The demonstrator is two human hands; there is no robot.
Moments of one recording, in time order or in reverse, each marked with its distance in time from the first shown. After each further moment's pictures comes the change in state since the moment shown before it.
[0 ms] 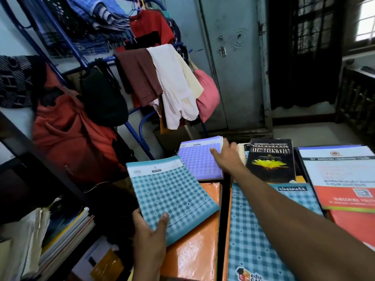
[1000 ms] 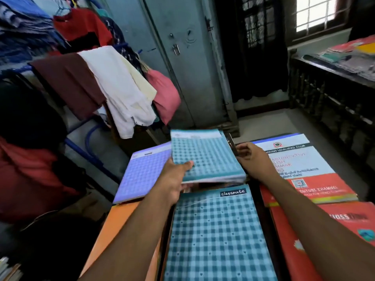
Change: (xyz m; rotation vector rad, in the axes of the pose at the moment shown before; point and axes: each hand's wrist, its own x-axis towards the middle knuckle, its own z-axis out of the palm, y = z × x) left_hand 0.044 0.106 0.235 -0.091 -0.596 -0.262; right_hand -0.030 0.168 -0.158 0.202 0.210 -0.002
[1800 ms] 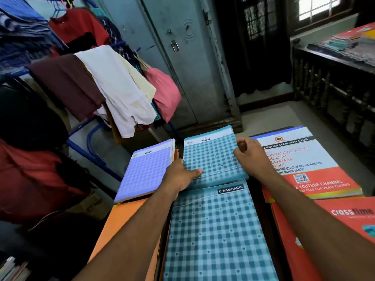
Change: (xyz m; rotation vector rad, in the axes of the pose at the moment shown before) left_hand 0.014 -0.011 0.002 0.591 -0.024 0.124; right_hand -0.008 -0.020 0.006 0.012 0.048 0.051
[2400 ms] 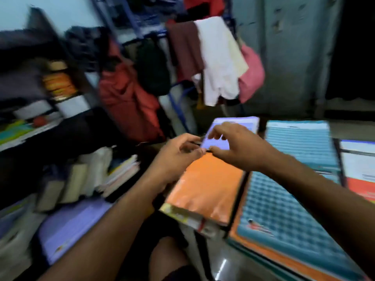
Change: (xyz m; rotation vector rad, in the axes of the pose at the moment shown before) left_hand -0.231 -0.063 -0.175 -0.108 0.292 0.196; right_hand -0.170 -0.218 0.085 -0.277 -0.577 -0.927
